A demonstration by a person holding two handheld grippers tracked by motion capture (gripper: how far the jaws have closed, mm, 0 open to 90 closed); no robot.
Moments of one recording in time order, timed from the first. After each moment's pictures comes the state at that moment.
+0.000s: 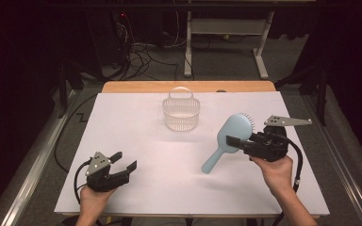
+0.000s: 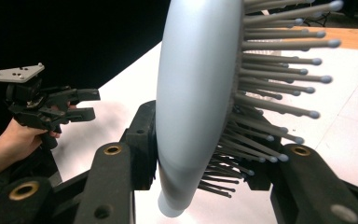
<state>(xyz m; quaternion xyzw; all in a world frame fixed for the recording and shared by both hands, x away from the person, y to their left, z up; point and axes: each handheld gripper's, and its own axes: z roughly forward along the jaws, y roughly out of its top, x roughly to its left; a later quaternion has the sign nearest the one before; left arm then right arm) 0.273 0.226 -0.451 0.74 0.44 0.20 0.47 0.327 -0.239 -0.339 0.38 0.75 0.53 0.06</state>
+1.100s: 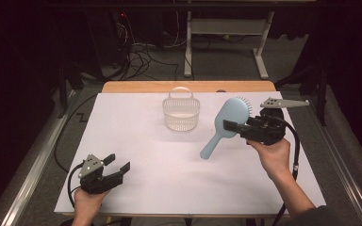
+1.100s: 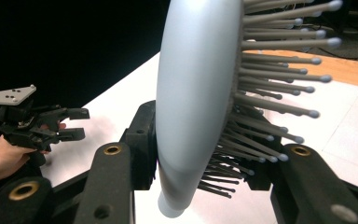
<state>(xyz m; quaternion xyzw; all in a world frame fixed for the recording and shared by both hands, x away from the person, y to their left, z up) 0.270 0.242 -0.458 0.73 0.46 0.21 0.47 0.352 -0.227 -0.308 0.37 0.76 0.53 0.08</state>
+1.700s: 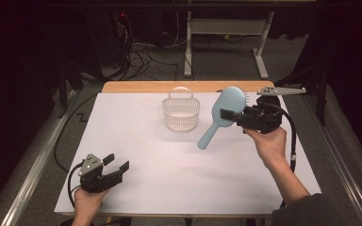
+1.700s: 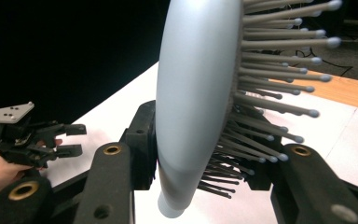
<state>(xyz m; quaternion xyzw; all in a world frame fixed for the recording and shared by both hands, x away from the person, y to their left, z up) 0.273 0.244 -0.461 0.72 0.47 0.20 0.46 0.372 -0.219 -0.292 0.37 0.75 0.53 0.09</state>
